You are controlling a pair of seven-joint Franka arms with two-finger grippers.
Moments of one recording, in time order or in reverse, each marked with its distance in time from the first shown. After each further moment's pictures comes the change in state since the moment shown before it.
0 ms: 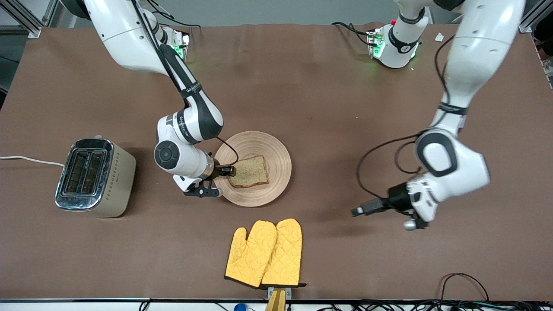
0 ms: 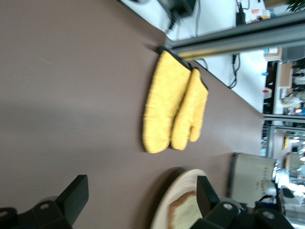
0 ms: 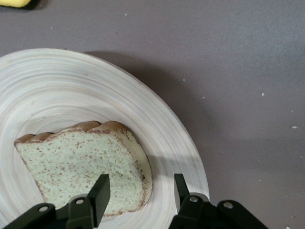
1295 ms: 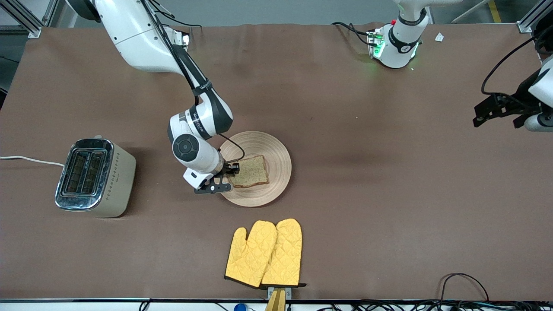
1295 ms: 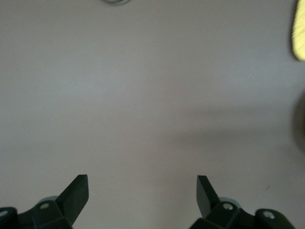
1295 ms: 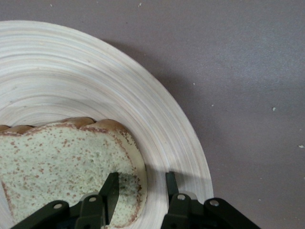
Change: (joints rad) left arm -0.006 -0.628 0.144 0.002 0.993 -0.704 -0.306; right arm 0.044 0.020 0.000 -0.028 -0.117 0.079 0.000
